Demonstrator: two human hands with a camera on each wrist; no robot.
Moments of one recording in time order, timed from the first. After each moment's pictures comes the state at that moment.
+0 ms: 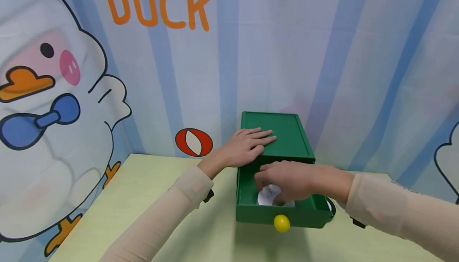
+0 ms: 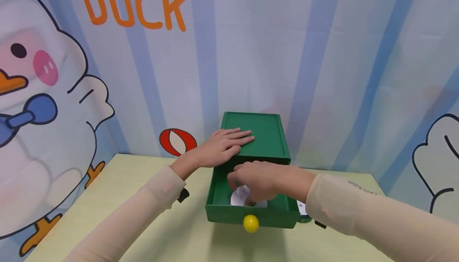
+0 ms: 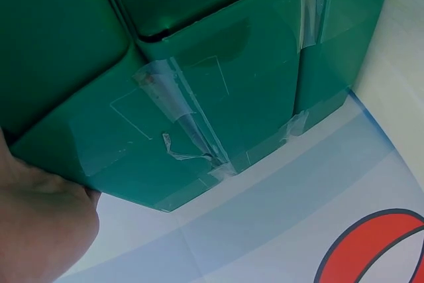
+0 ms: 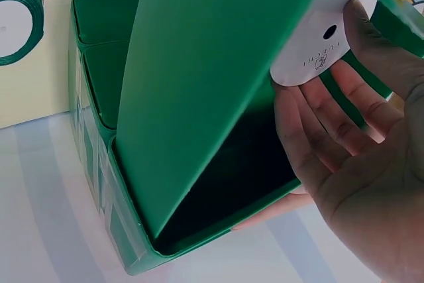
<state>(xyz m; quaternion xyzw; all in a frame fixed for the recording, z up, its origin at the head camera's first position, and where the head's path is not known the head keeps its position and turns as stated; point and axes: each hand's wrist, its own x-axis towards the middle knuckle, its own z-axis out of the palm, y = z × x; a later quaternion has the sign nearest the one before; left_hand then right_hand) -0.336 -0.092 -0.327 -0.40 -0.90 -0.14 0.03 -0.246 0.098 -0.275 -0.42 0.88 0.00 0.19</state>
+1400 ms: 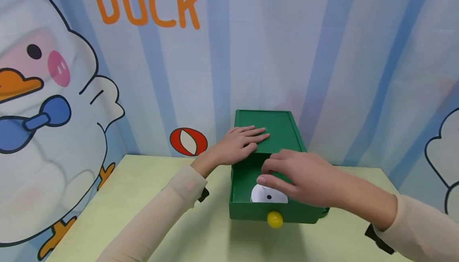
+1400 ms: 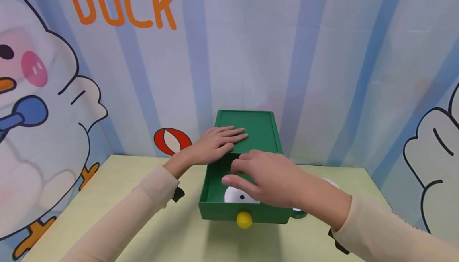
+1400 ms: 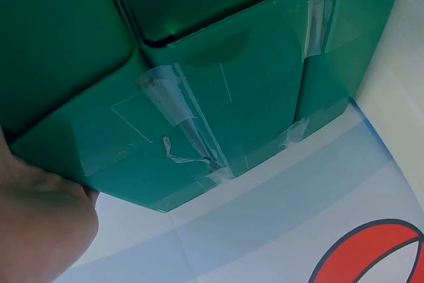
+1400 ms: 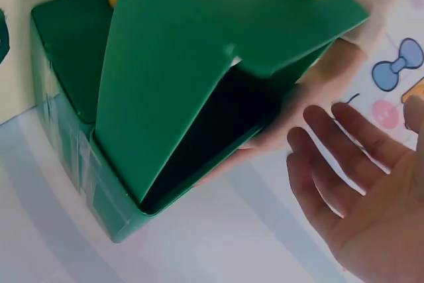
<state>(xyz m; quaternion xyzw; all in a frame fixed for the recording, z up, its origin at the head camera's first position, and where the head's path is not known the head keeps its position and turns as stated) -0.335 -0.090 -0.326 -0.39 -0.91 -0.16 0.03 -0.197 0.136 -0.259 -0.42 0.90 -0.13 -0.01</state>
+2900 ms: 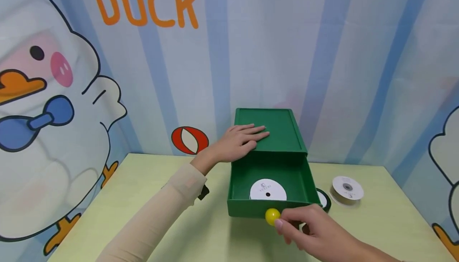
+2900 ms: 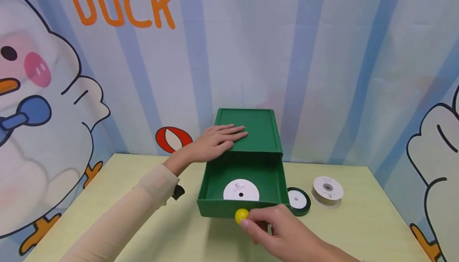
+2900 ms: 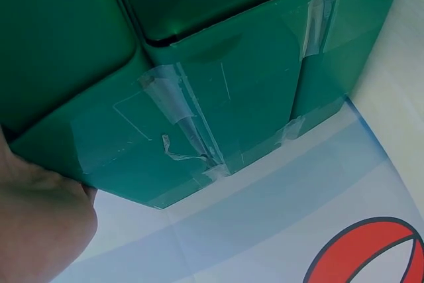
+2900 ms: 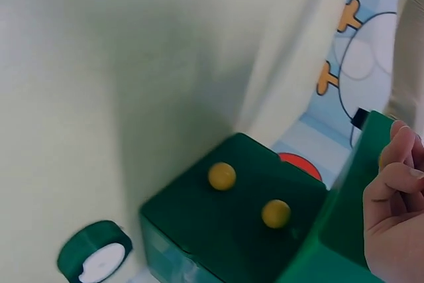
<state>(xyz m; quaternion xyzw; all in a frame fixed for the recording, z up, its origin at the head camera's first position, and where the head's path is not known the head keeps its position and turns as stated) -0.335 -0.091 -0.327 -0.39 -0.91 -0.15 0.03 -0.158 0.167 -0.371 -0.36 0.79 -0.47 0.13</state>
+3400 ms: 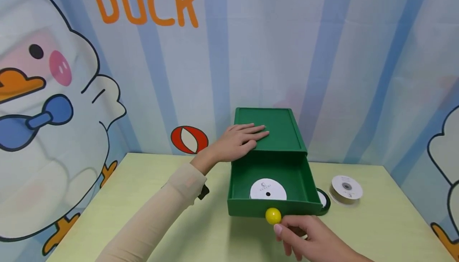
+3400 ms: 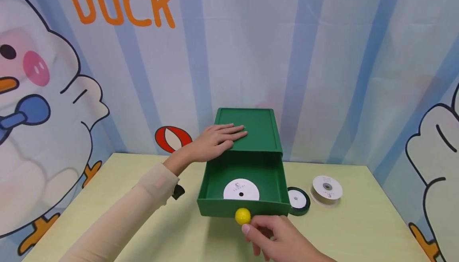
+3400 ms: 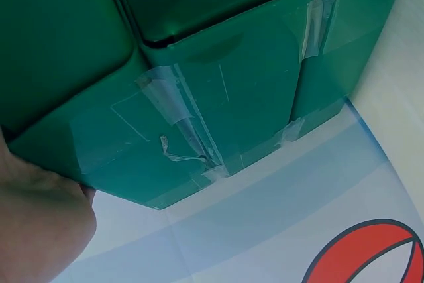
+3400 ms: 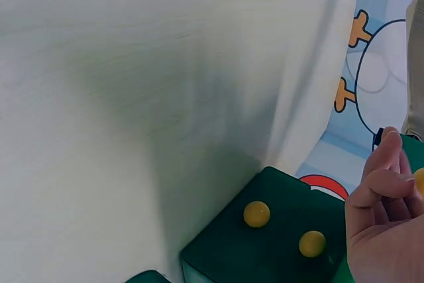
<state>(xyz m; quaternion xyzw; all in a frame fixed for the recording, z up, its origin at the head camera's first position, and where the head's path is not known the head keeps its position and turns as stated) -0.335 -0.091 -0.329 -0.39 -0.91 -0.16 0.04 -0.155 0.163 -0.397 -0.20 0.80 -0.51 0.24</state>
